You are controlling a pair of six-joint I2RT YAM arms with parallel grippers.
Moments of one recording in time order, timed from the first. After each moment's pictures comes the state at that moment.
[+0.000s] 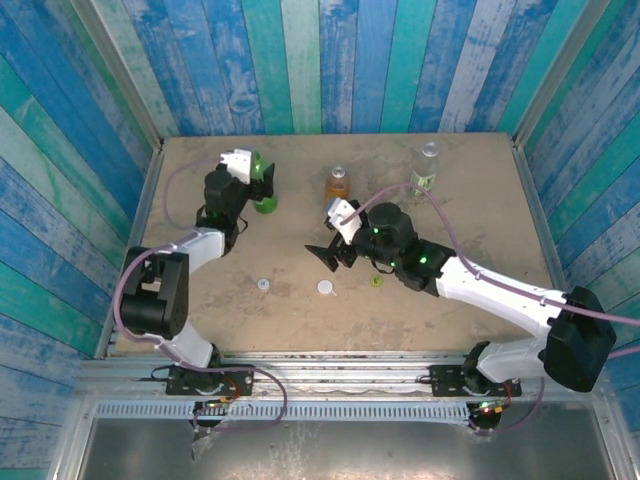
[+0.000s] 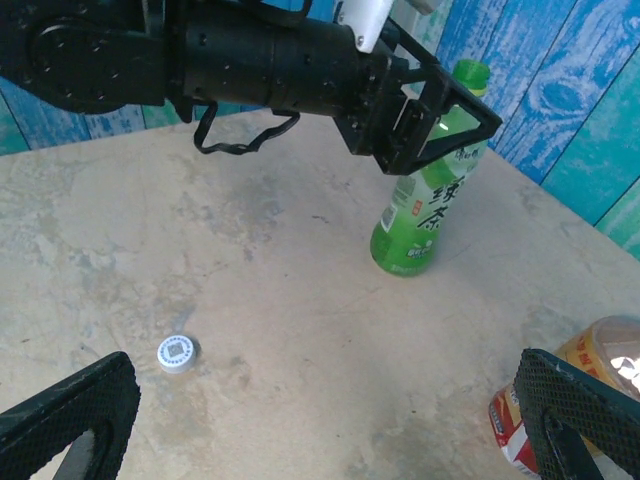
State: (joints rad) left arm -0.16 1.62 0.82 0.66 0.09 0.02; right arm 0.87 1.32 0.92 0.06 -0.11 -0.18
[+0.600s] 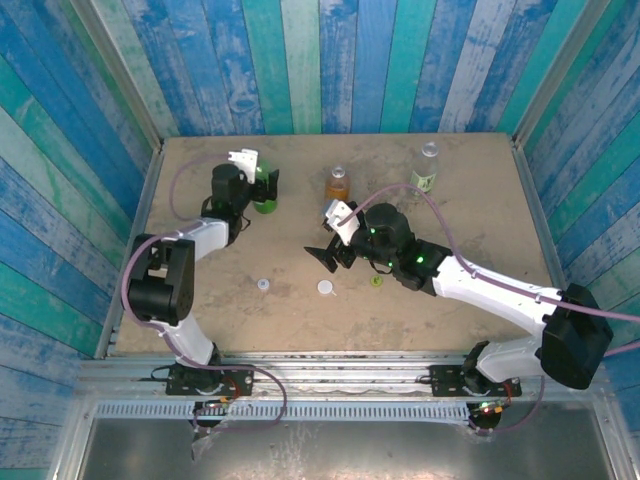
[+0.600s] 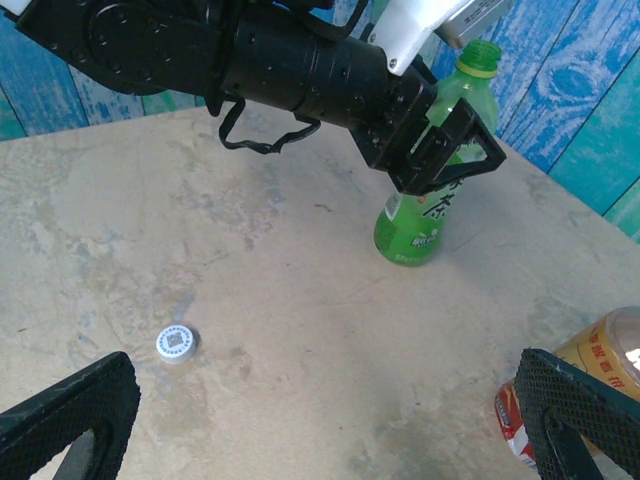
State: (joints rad) left arm -0.16 1.71 0.91 0.51 0.10 0.02; right arm 0.88 1.34 0.92 0.06 -0.11 -0.18
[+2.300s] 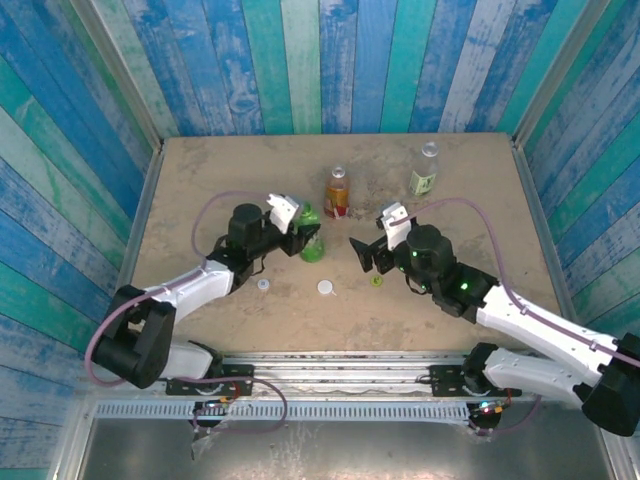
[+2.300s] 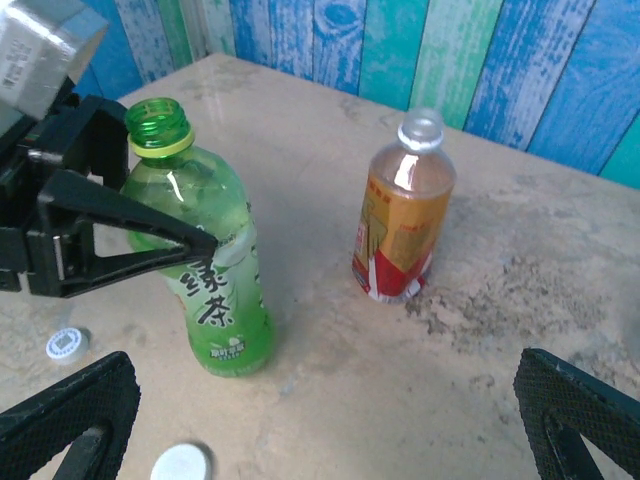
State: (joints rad) left arm -0.45 1.34 0.59 0.44 0.41 0.05; right arm 0.84 0.99 0.71 -0.08 0.23 0.10
